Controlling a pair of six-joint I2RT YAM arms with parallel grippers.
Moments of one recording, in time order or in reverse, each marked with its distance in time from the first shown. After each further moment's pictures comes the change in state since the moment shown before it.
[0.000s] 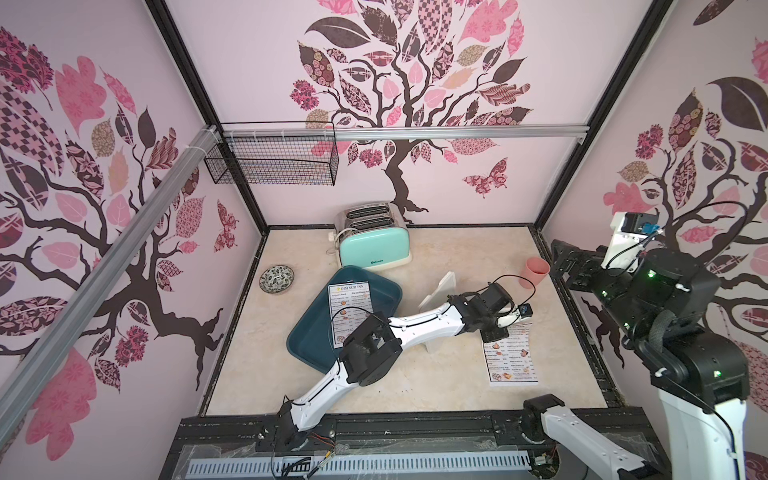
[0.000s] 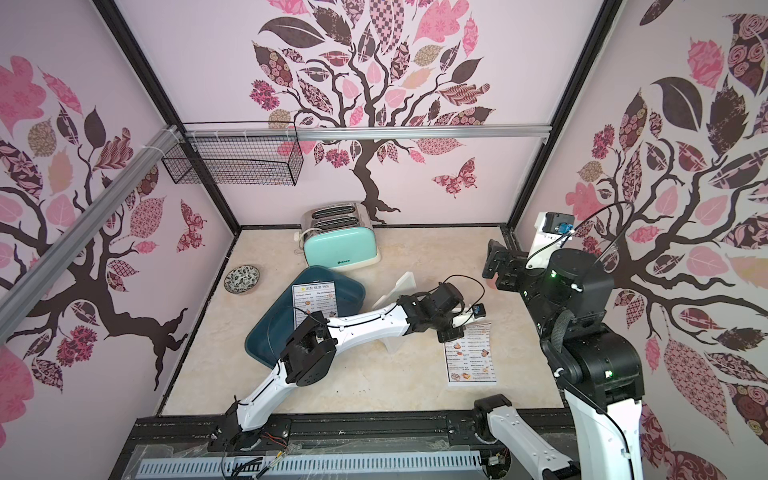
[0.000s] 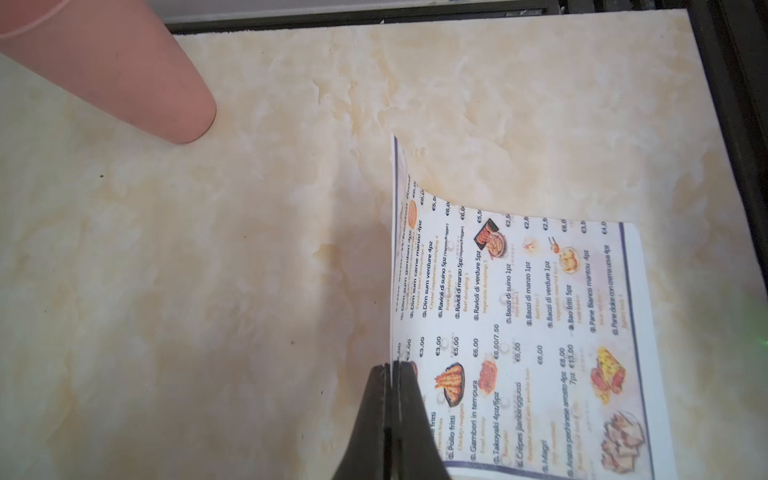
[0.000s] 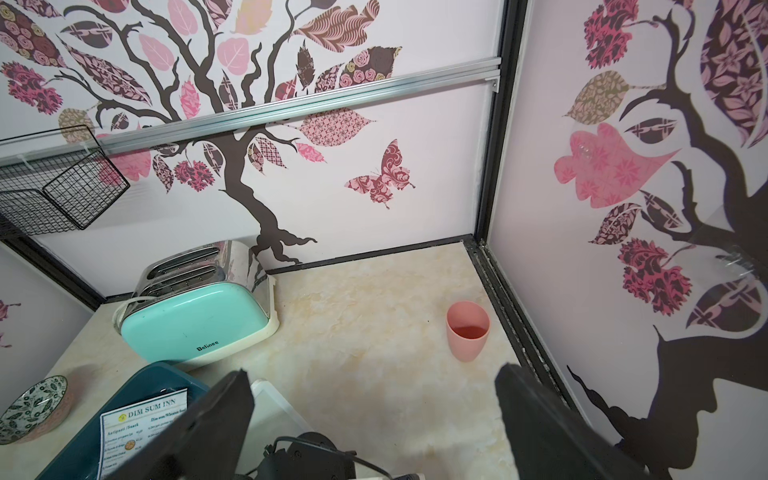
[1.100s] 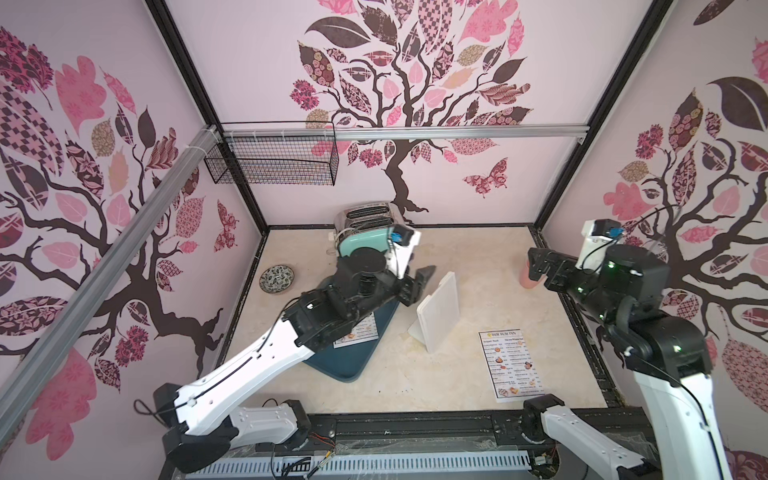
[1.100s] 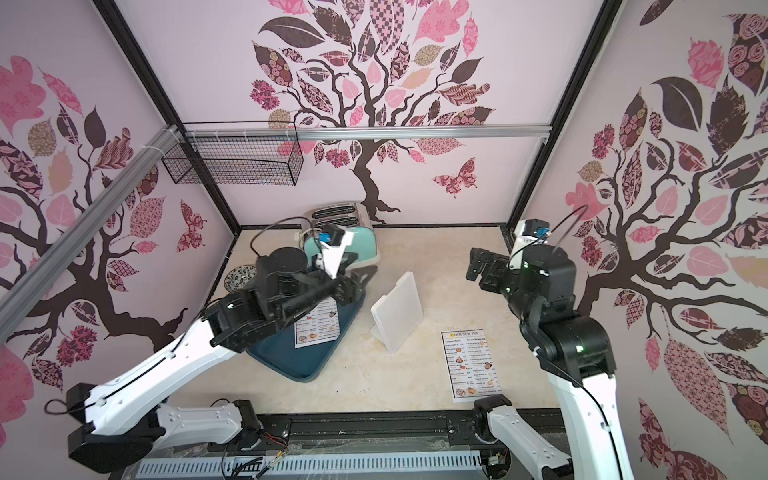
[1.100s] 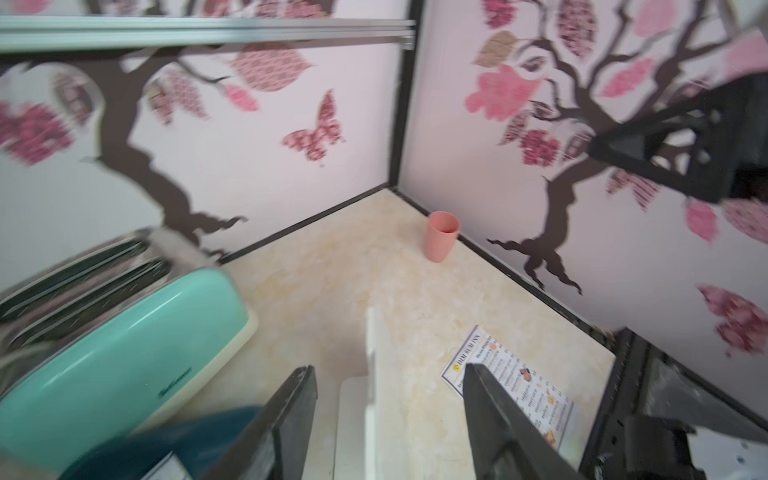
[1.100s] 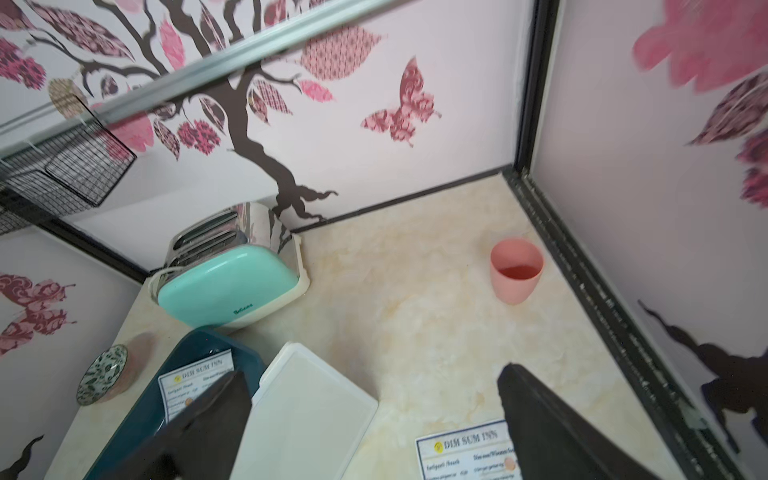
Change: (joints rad) left arm 0.225 -1.194 -0.629 -0.091 -0.316 -0.602; right arm 0.000 0.040 -0.178 0.018 -0.125 0.210
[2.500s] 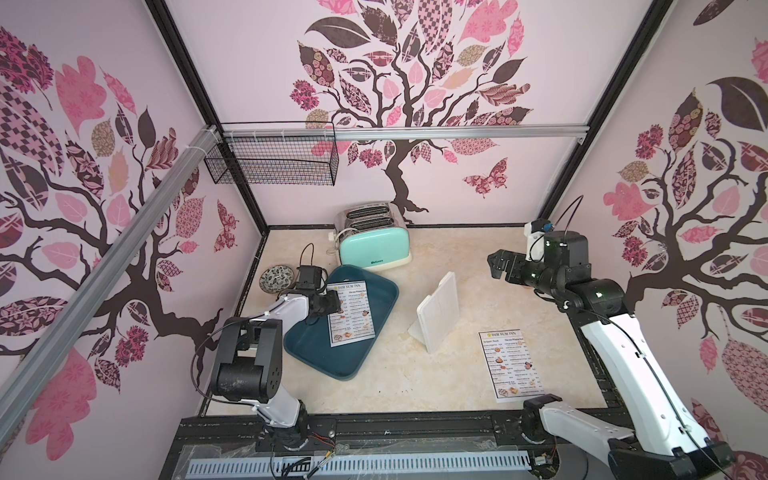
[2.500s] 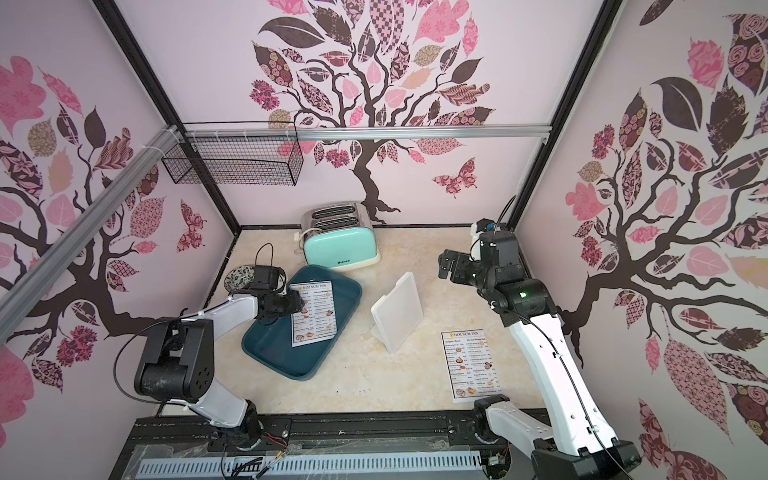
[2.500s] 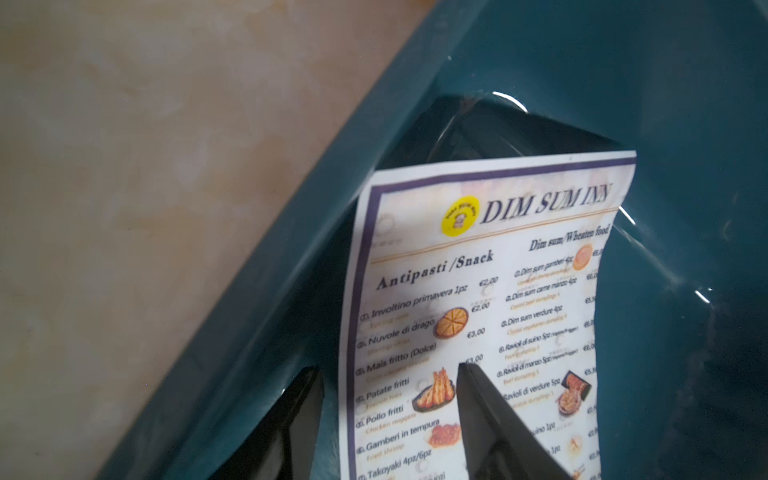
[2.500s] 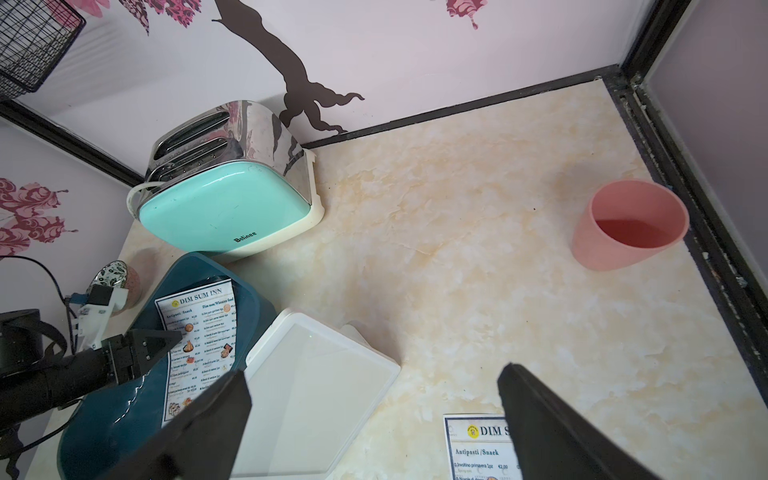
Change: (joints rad) left arm 0.811 0.433 -0.536 0.203 0.325 -0.047; right arm 0.000 0.147 -0.144 0.149 -0.157 -0.062
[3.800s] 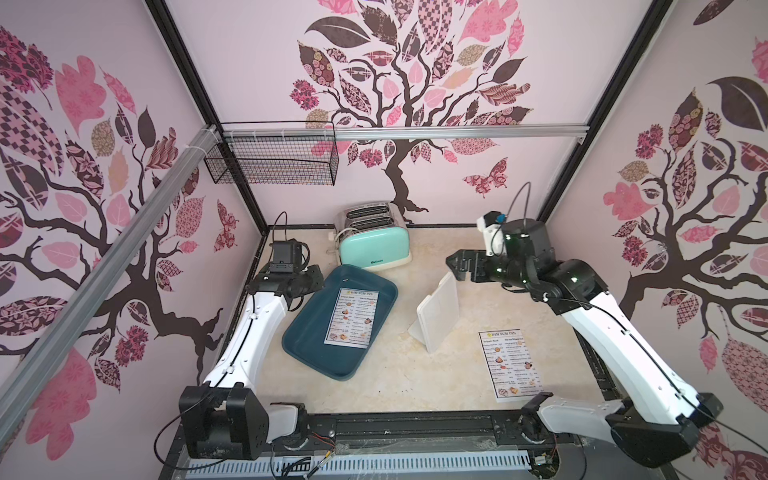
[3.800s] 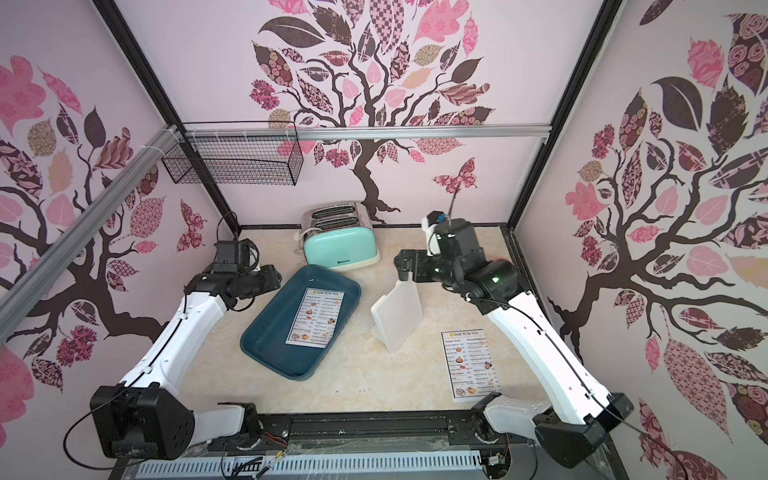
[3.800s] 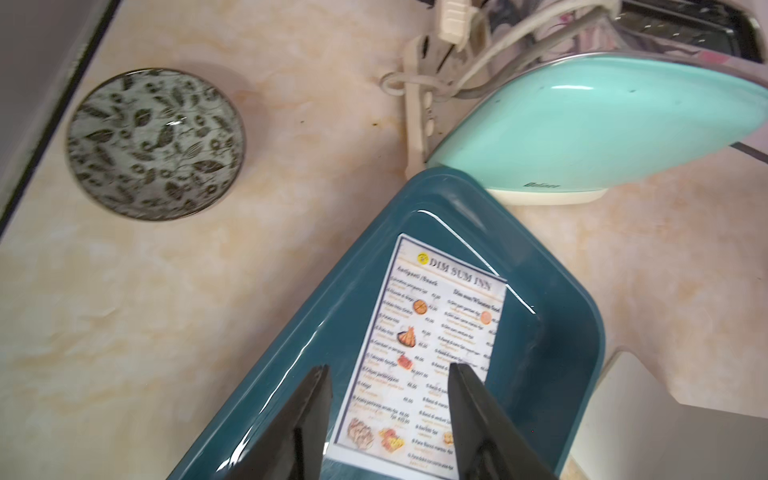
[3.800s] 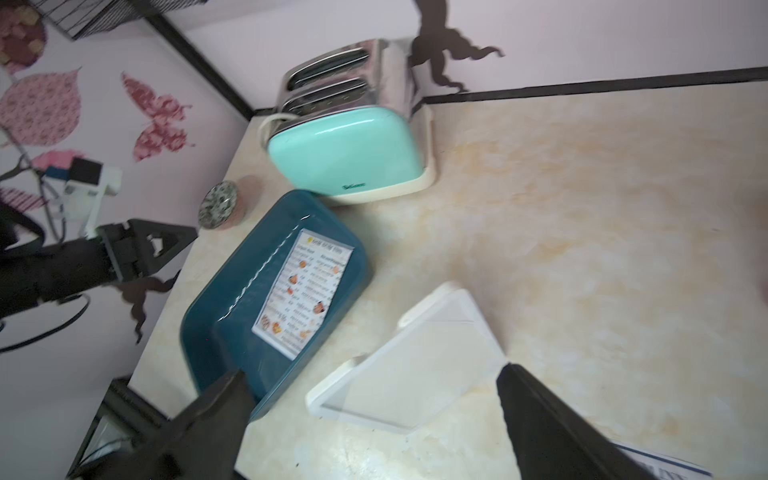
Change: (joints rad) left arm 0.043 -0.353 0.272 -0.447 -0.134 -0.066; right arm 0.418 0.200 0.248 -0.076 0.019 0.094
